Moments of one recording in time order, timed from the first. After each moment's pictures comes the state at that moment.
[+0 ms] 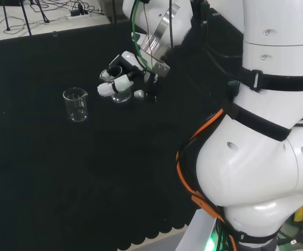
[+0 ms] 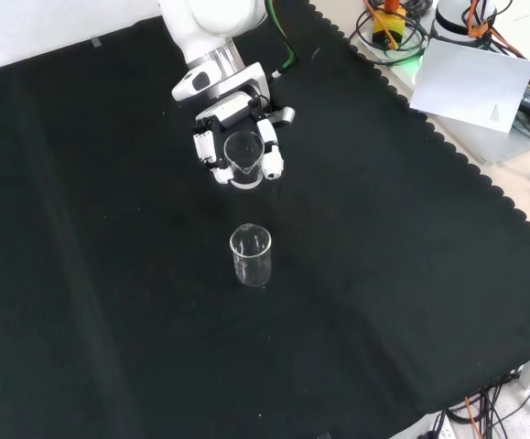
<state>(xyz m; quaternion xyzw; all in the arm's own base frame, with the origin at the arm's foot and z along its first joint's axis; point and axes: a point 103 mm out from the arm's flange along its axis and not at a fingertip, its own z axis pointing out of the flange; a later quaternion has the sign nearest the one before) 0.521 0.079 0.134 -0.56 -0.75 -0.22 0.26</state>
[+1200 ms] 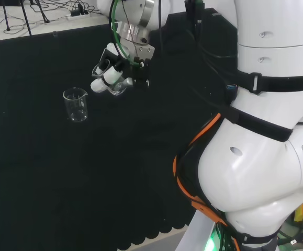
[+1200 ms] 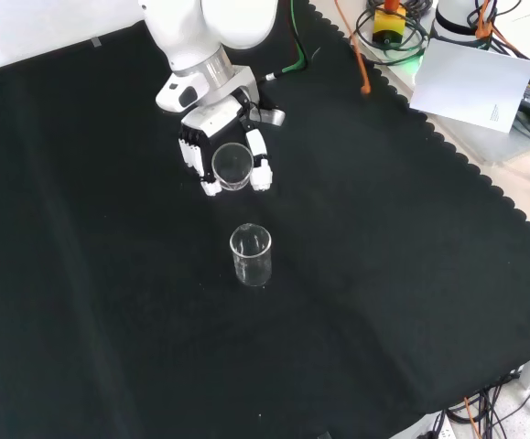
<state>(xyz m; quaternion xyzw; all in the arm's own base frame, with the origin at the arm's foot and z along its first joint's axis) 0.550 0.095 0.155 -0.60 -0.77 -0.08 0.20</state>
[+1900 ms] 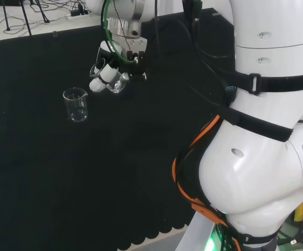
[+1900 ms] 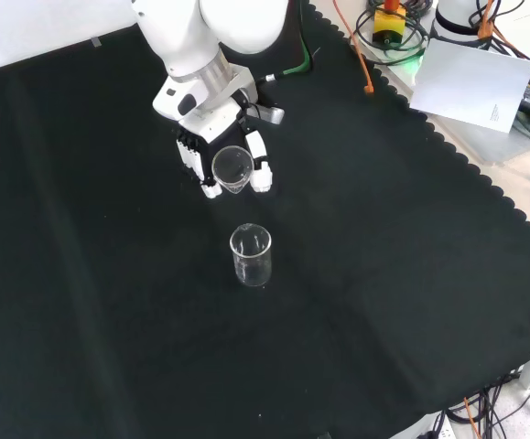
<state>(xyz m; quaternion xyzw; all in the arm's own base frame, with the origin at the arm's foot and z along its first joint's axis) 0.556 0.102 0.167 -0.60 -0.78 -0.02 0.18</state>
